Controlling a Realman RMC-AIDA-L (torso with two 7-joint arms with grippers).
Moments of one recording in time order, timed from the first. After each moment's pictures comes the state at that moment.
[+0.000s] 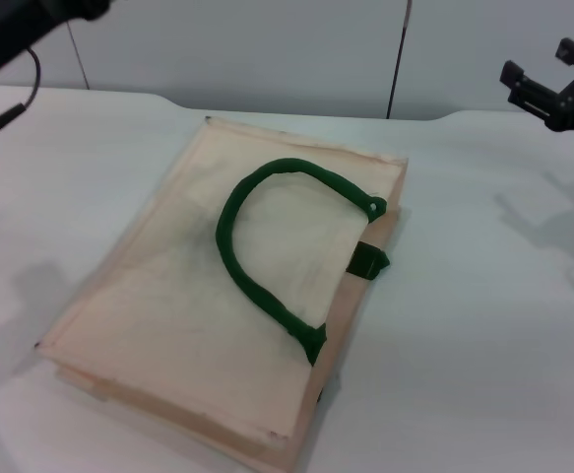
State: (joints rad) left arm -0.80 -1.99 2.86 -0.48 -0.99 1.76 -1.18; right arm 0.73 2.02 -0.12 -0.22 1.31 1.16 -2.37
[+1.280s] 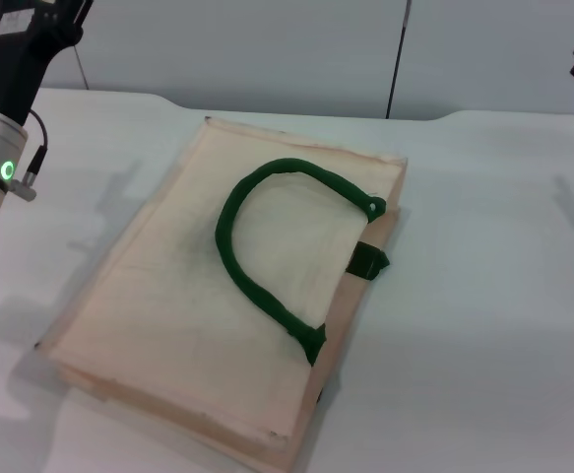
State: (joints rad) left arm -0.67 -2.04 2.76 0.02 -1.41 1.39 -0.57; right arm 0.70 2.03 -0.11 0.04 1.87 1.10 -2.79
